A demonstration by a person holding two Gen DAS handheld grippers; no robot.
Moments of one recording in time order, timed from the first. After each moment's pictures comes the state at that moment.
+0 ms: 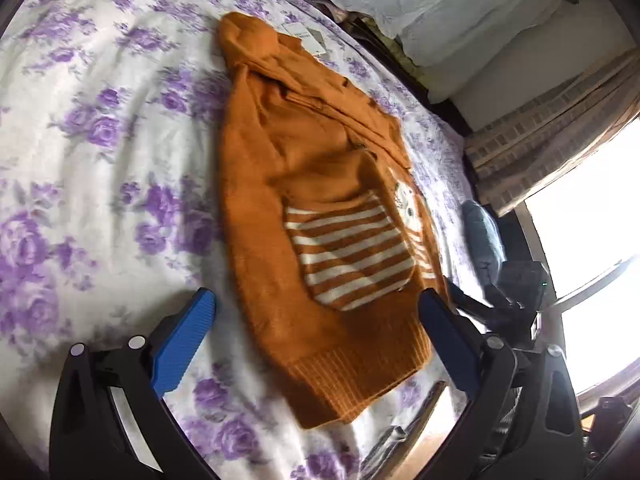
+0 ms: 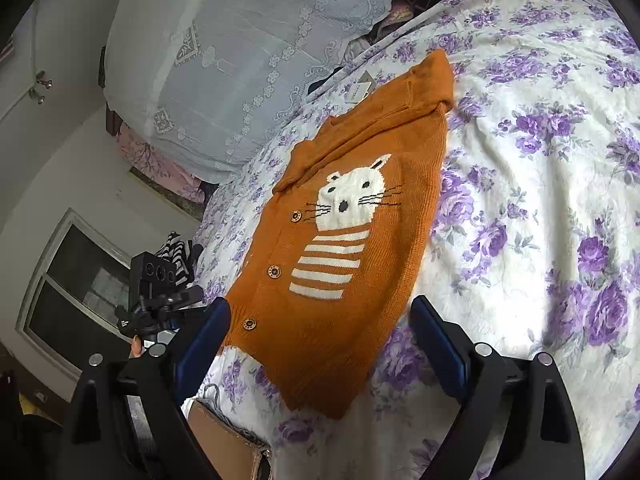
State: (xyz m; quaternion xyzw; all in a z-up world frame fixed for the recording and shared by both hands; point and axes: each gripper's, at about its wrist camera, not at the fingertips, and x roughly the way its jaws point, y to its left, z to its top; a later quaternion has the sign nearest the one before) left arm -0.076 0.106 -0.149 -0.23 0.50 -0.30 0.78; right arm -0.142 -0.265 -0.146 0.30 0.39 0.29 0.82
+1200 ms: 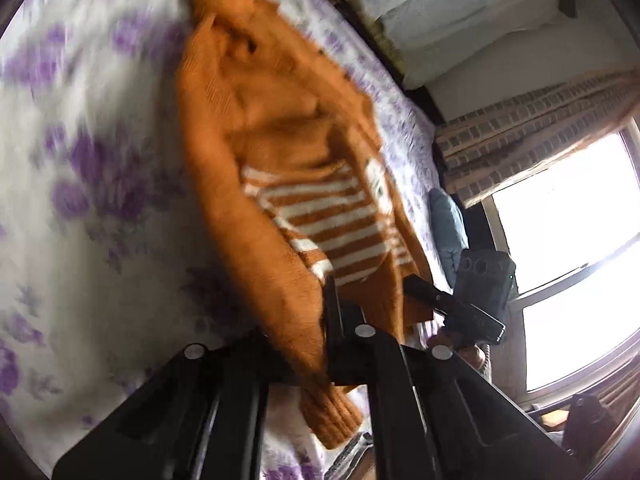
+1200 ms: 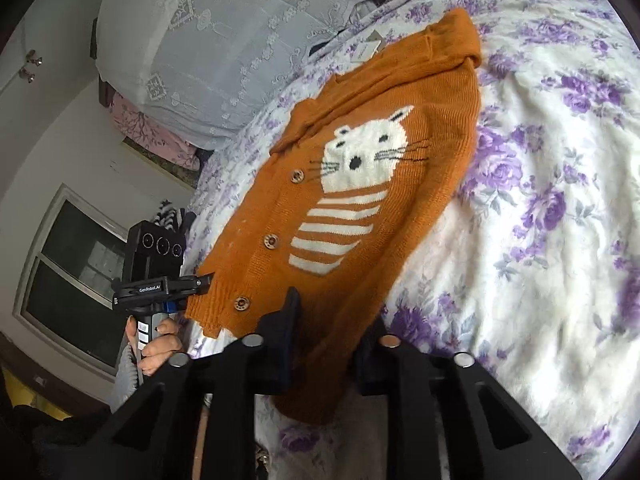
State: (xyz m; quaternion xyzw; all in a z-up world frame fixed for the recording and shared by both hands) left arm -0.067 0.090 -0.161 -0.27 0.50 -0.36 0.74; right arm -0.137 -0.239 -0.152 0.28 0.42 0.31 0.80
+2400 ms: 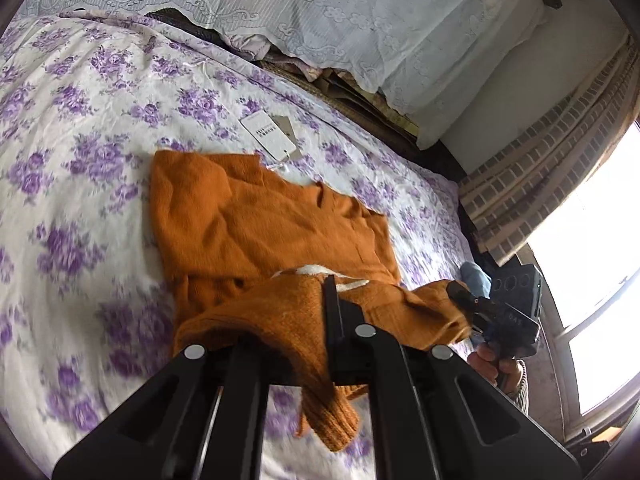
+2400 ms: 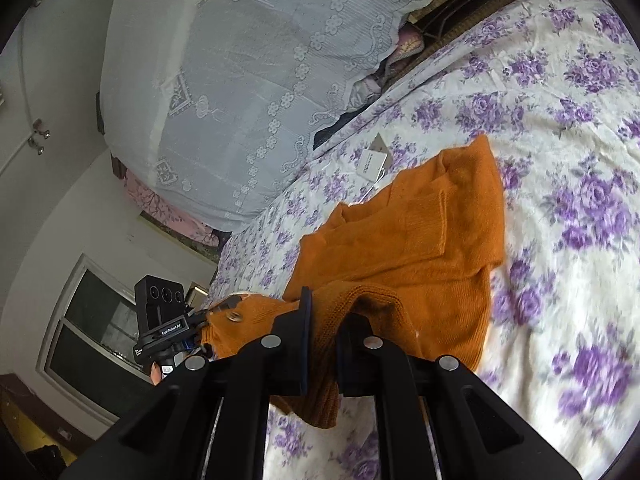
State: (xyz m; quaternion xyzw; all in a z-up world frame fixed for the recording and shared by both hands) left arm 0.060 0.086 -0.081 -0.22 0.43 -0.31 0.82; right arm 0.001 -0.283 -0.099 0.36 0.35 0.29 0.81
